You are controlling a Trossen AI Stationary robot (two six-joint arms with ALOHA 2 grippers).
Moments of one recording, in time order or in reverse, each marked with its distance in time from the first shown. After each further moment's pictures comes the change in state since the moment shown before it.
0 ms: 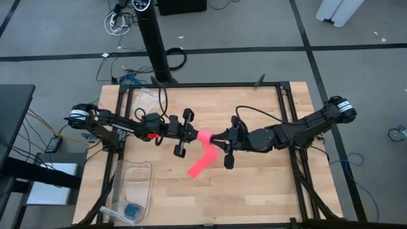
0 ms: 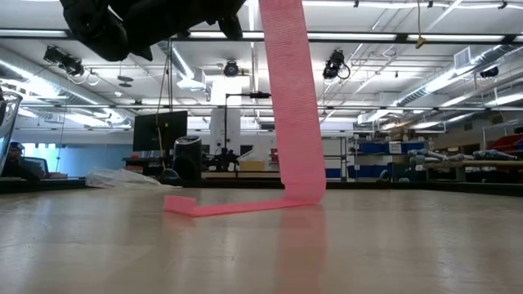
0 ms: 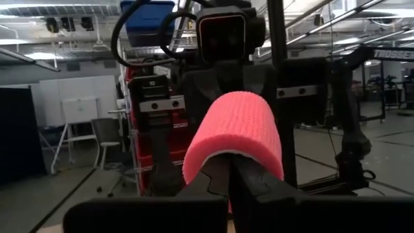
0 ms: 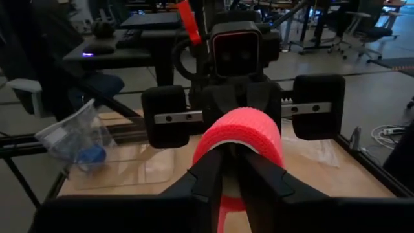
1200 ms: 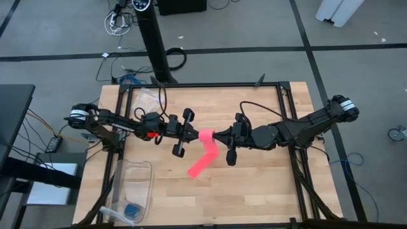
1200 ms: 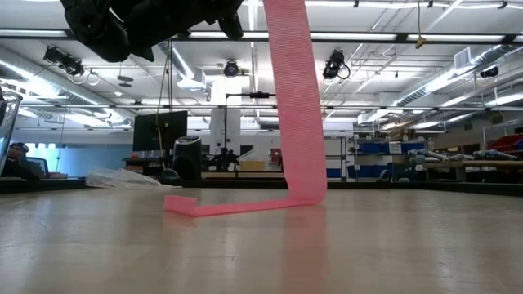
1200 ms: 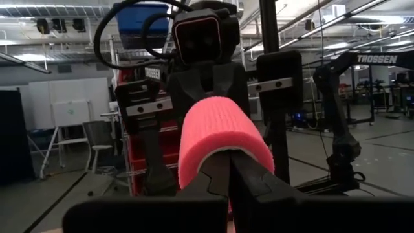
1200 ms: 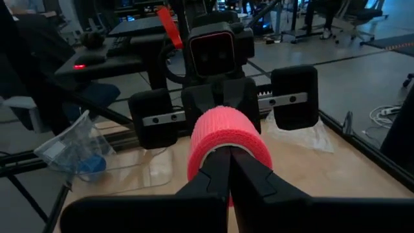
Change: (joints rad) left arm 0.018 -0.002 -0.003 0.016 0.038 -0.019; right arm -0.007 -0.047 0.000 -0.064 0.018 0.103
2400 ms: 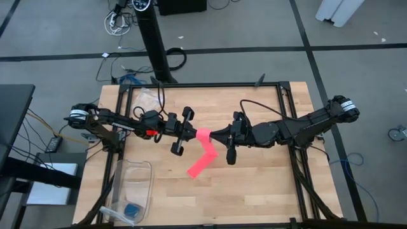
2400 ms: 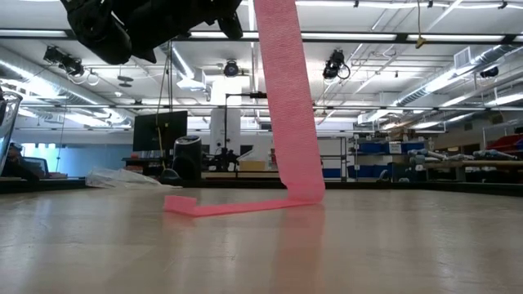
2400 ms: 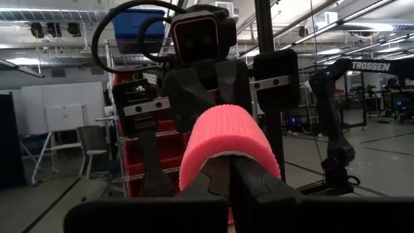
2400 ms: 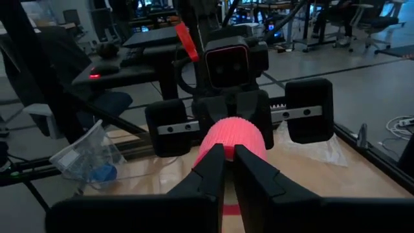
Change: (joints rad) left arm 0.022 0.000 -0.003 0.031 0.046 -0.024; right arm -0.045 0.014 0.001 0.048 -0.074 -0.024
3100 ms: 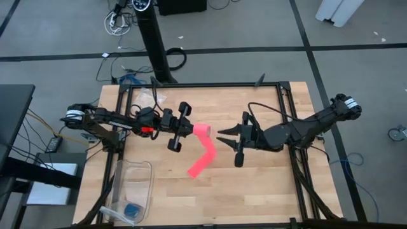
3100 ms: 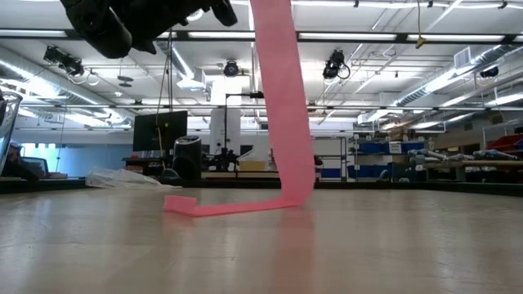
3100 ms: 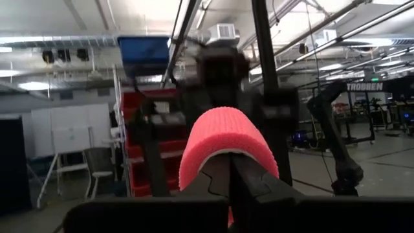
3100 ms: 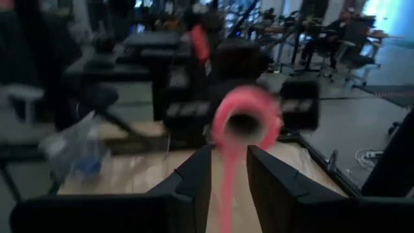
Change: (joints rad) left arm 0.040 -0.064 0.004 0.026 0.027 -0.009; right arm 0.125 -0.074 -0.003 -0.025 0.143 -0.177
